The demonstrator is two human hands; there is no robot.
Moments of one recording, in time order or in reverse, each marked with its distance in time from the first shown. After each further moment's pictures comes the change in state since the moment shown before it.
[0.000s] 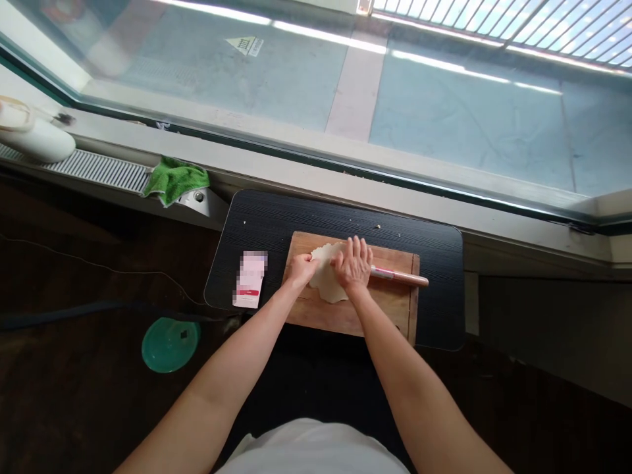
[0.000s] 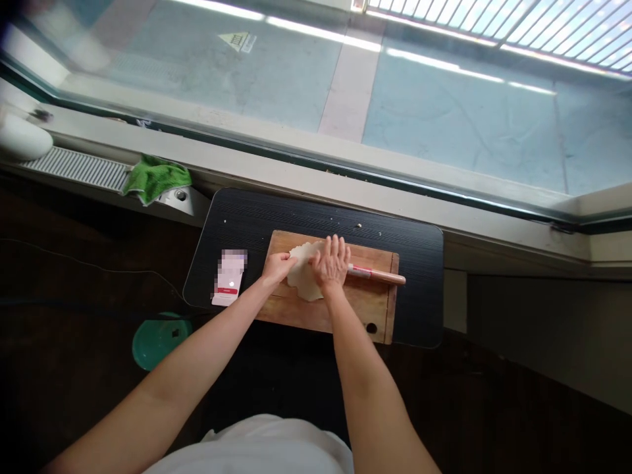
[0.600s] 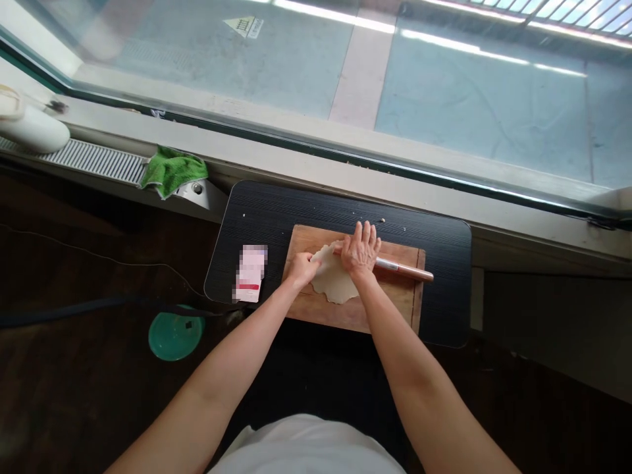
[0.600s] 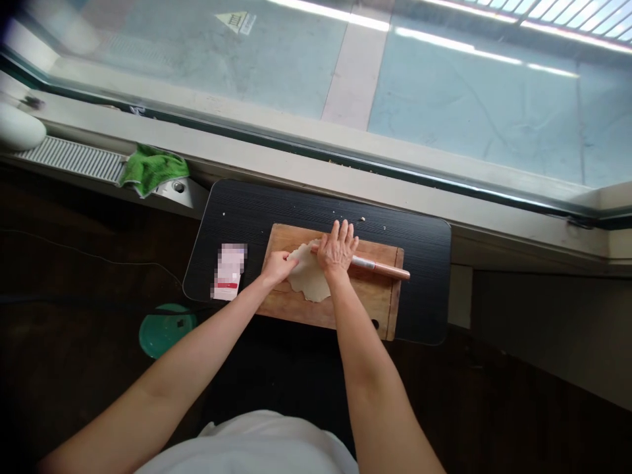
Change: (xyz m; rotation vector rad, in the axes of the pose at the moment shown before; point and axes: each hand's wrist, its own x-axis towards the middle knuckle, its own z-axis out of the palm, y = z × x) left_hand -0.016 -0.007 -0.004 0.101 -0.015 -0.009; right_hand -0.008 -0.006 -0.009 -0.006 -0.020 0.073
